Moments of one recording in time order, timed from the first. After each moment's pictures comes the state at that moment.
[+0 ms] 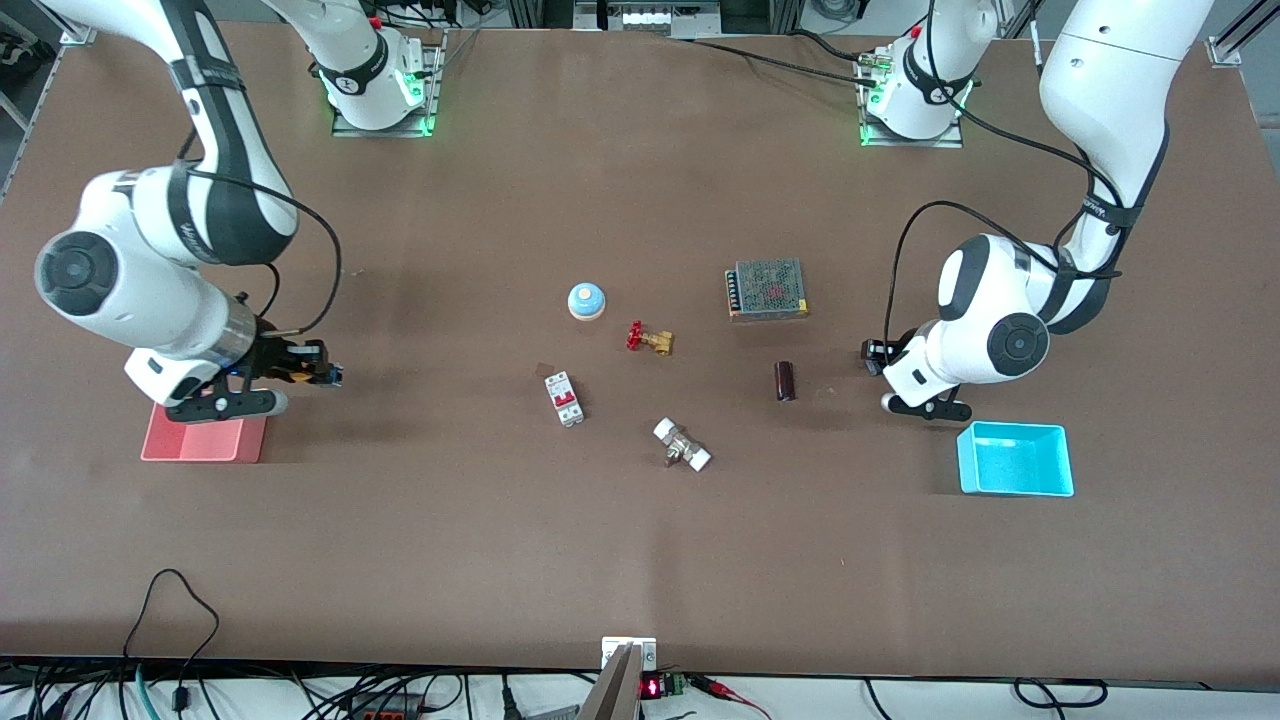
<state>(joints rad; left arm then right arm) 0.05 0.51 -0.23 -1.97 -0.01 2.20 -0.08 0.06 0.33 0.05 -1.83 0.00 2.12 0.00</state>
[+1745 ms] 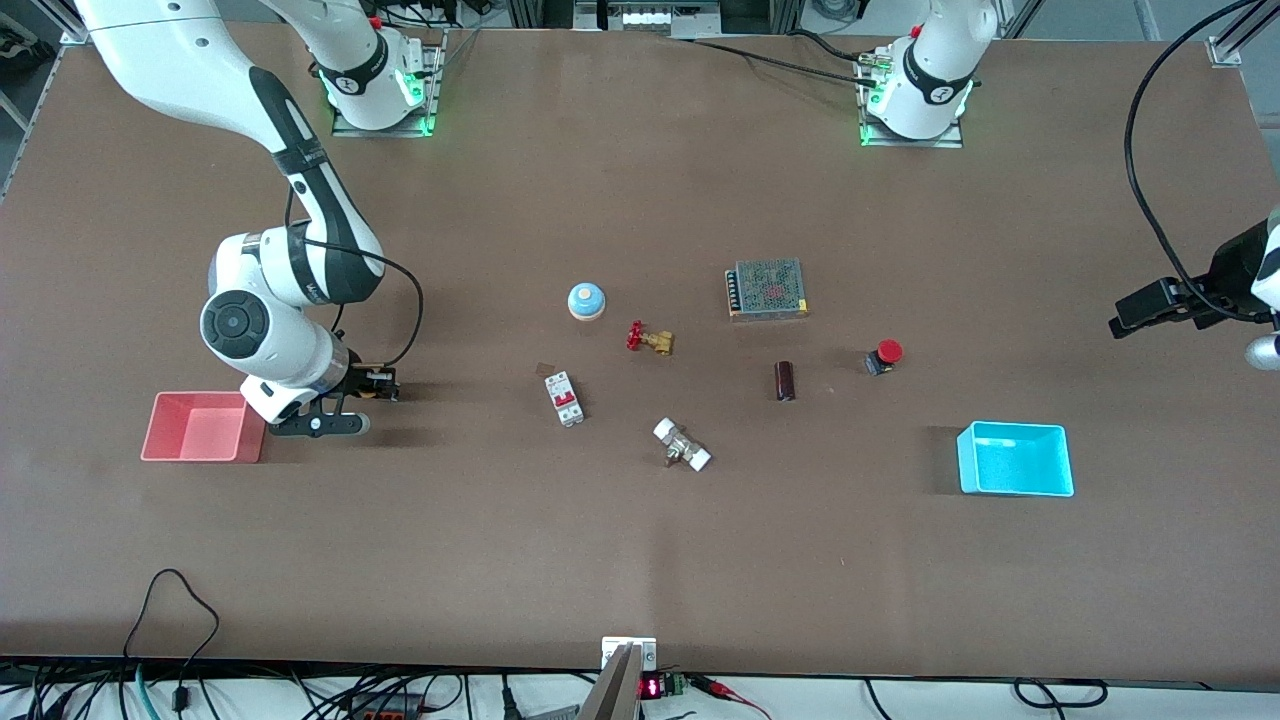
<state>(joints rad) 0.13 0.16 -0.07 -1.52 -0.01 1.69 -0.08 0.13 0.50 0.04 -1.88 -0.06 2.32 0.18</state>
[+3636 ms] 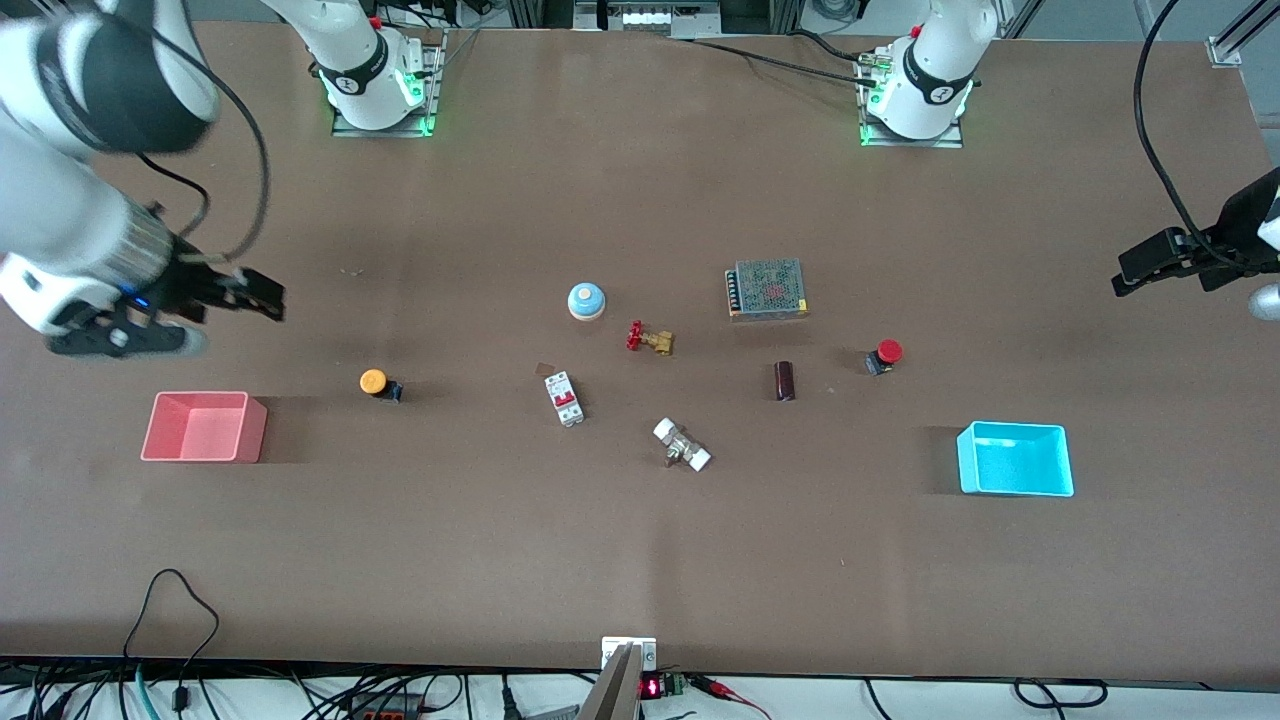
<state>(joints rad) 0.13 0.08 -0.09 -1.53 -0.01 1.60 -0.04 0.07 0.11 0.02 -1.59 -0.01 1.65 0.07</state>
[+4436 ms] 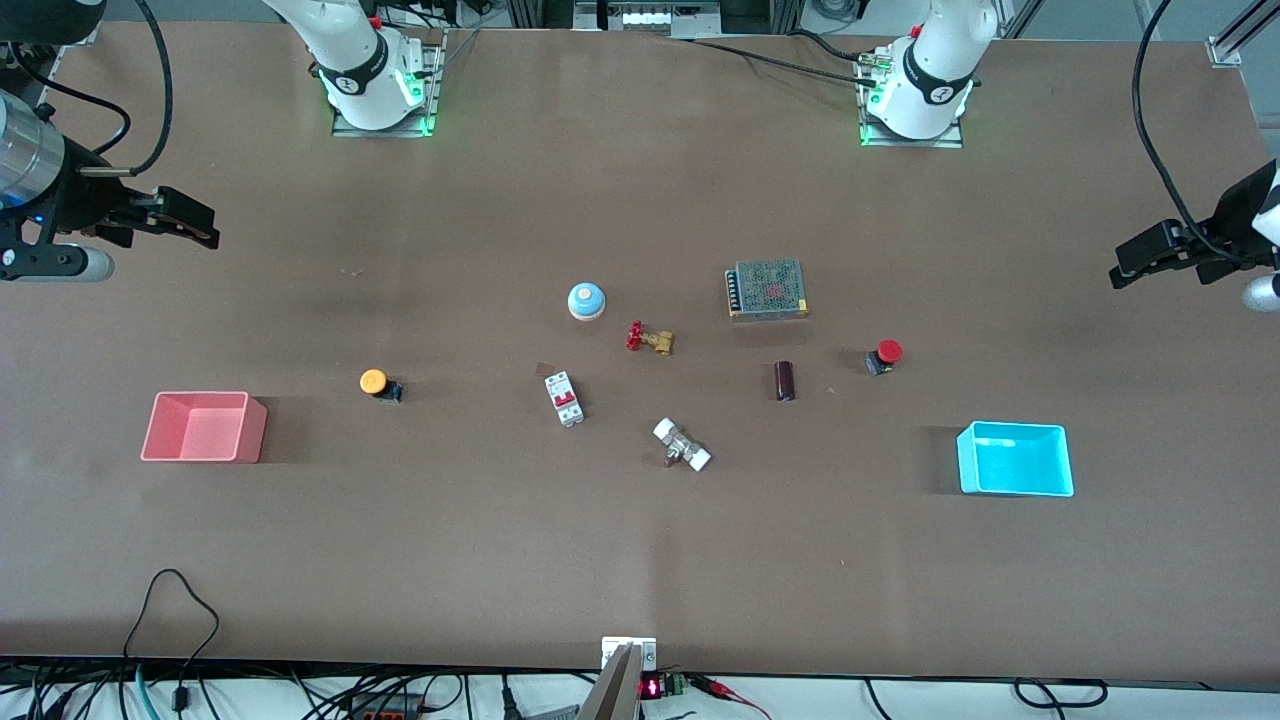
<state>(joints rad) 0.13 0.05 -0.09 -1.56 -0.01 1.60 -0.03 0.04 0.06 0.02 -1.56 -0.01 1.49 0.07</state>
